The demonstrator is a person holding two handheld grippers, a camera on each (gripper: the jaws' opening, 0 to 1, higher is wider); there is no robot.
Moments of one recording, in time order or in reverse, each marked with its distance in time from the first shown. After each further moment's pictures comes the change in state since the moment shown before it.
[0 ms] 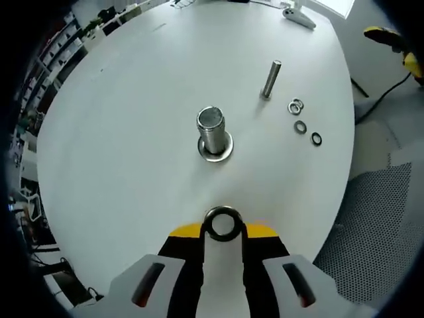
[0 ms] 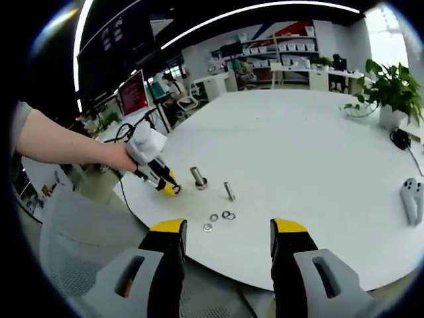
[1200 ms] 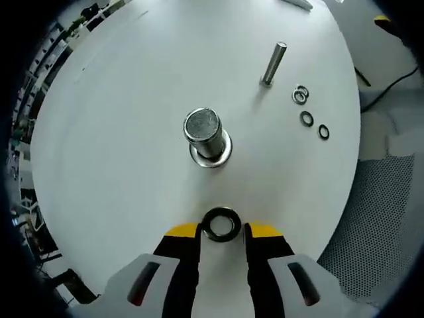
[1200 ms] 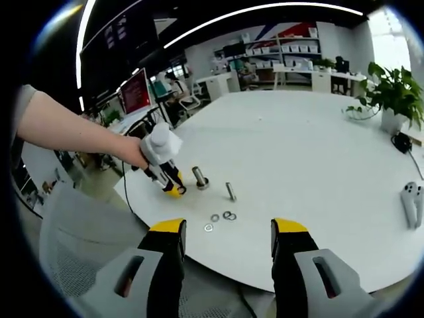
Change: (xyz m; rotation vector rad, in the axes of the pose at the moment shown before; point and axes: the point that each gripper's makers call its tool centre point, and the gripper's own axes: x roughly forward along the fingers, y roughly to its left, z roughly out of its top) left arm 0.025 -0.005 0.002 0.043 0.131 -0.023; right arm 0.000 0.002 0.001 -0.012 -0.004 0.004
